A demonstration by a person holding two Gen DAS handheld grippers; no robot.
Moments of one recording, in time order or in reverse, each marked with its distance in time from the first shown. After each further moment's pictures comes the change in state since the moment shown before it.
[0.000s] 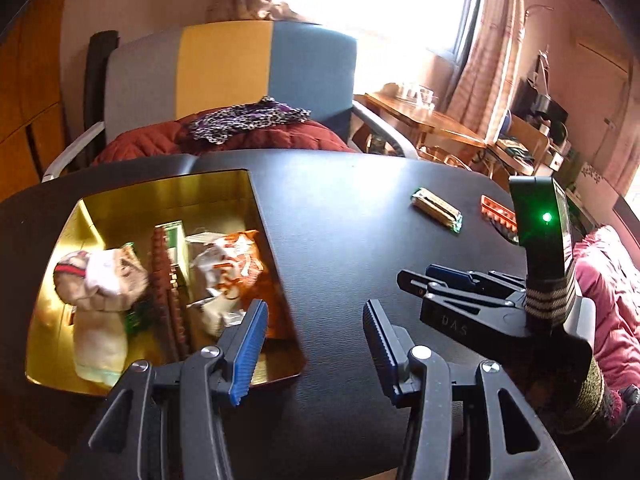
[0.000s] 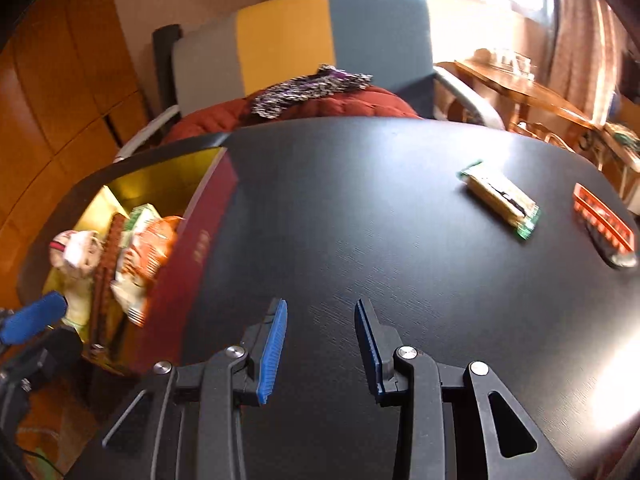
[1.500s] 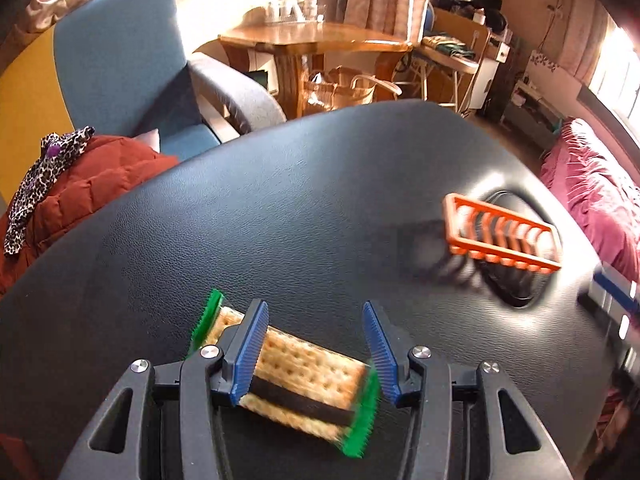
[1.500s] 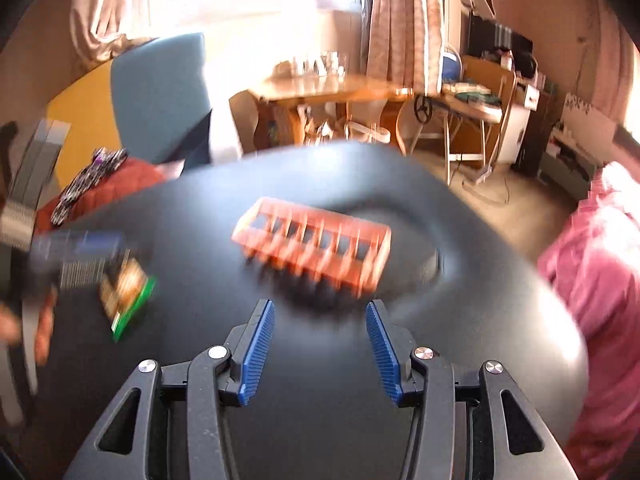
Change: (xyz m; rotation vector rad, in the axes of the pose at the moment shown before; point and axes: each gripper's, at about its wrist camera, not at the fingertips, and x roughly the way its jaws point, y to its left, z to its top) left arm 0.324 -0.255 0.165 0.341 0.233 -0.147; right arm -0.024 -0.351 0.044 0.291 -0.148 -0.406
